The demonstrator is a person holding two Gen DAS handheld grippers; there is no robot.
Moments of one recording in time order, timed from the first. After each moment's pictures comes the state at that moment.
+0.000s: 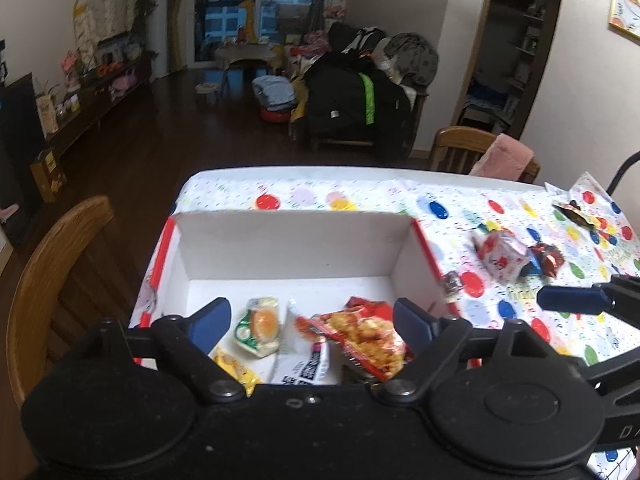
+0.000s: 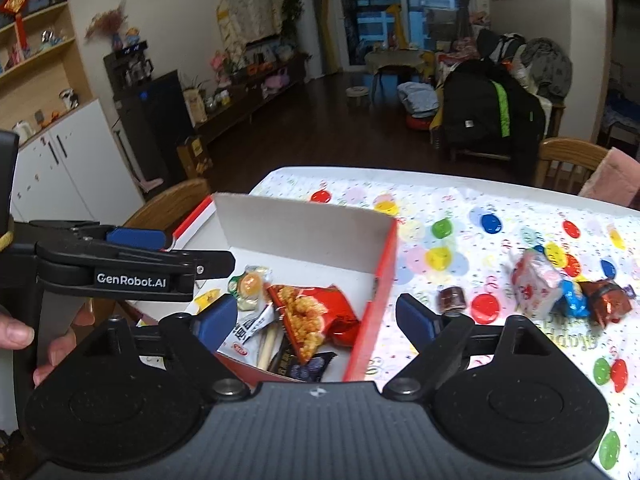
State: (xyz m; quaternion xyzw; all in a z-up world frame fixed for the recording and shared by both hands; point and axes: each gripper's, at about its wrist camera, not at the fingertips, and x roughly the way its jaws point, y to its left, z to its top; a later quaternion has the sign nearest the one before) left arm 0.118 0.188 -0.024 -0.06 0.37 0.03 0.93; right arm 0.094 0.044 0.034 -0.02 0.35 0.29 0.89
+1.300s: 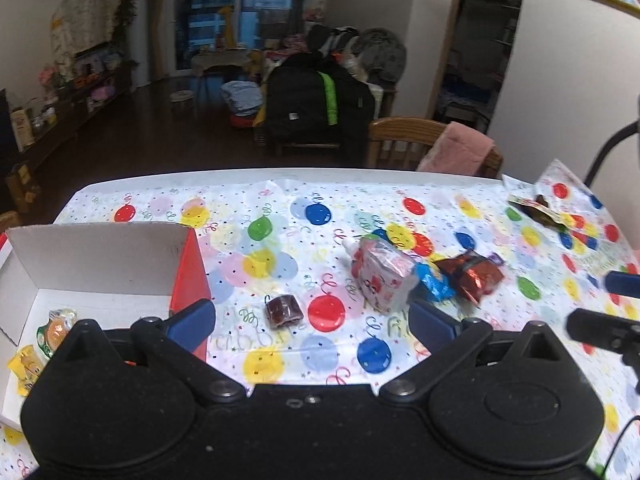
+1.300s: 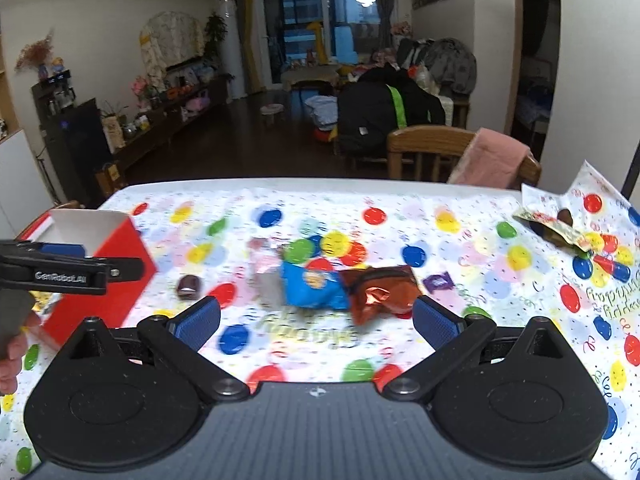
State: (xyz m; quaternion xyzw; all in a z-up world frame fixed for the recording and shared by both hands) left arm 0.201 -0.025 -0.060 -0.06 0.37 0.04 0.93; right arm 0.187 -0.224 -0.012 -0.01 0.33 0.20 0.92
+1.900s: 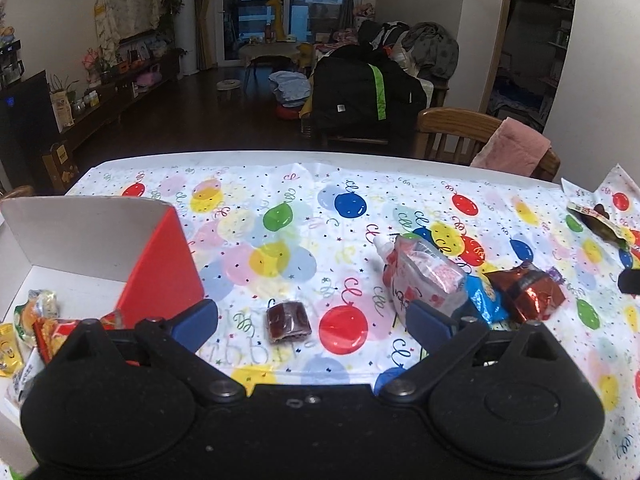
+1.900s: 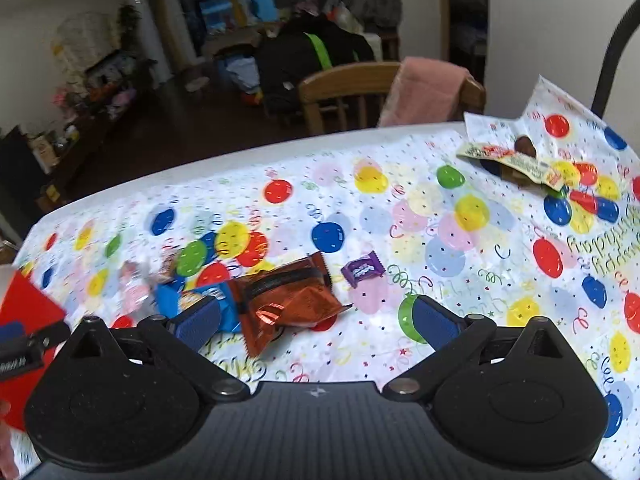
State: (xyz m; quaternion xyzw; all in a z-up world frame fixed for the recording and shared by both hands) left arm 0.251 -0.043 -0.109 -0.06 0.37 0.12 0.92; right arm 0.299 -0.272 -0.058 0.06 0.42 0.10 0.90
